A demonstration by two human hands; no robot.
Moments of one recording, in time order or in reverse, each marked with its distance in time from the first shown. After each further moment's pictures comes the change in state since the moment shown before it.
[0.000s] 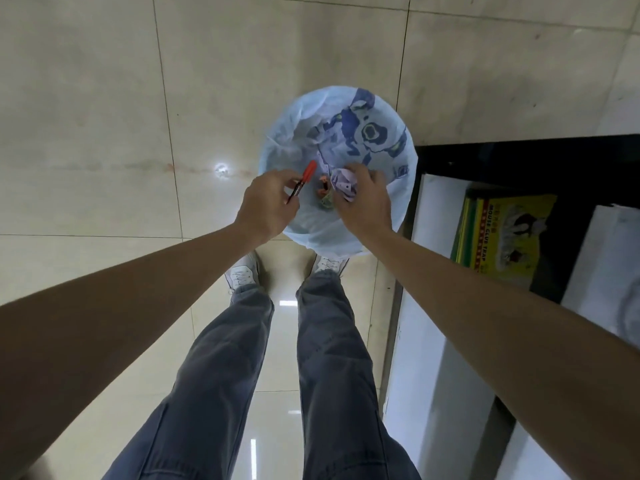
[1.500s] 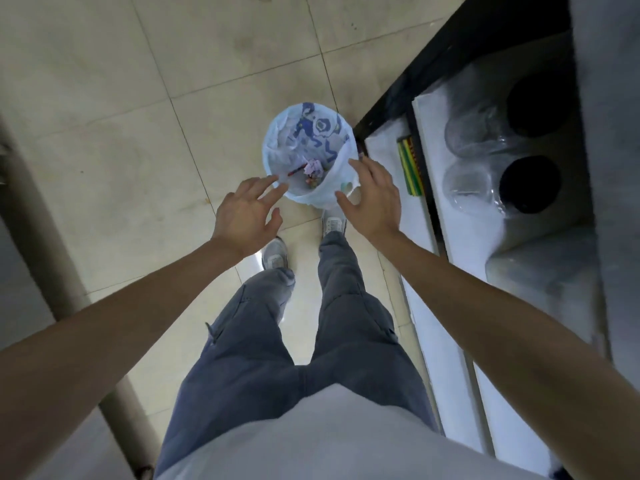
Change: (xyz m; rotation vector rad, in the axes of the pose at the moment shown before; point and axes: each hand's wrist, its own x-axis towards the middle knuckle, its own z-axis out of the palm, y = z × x) left_hand -0.250 0.096 -0.159 0.700 -0.004 0.560; right_hand -0.271 -0.096 -0.123 -0.101 0.369 -0.007
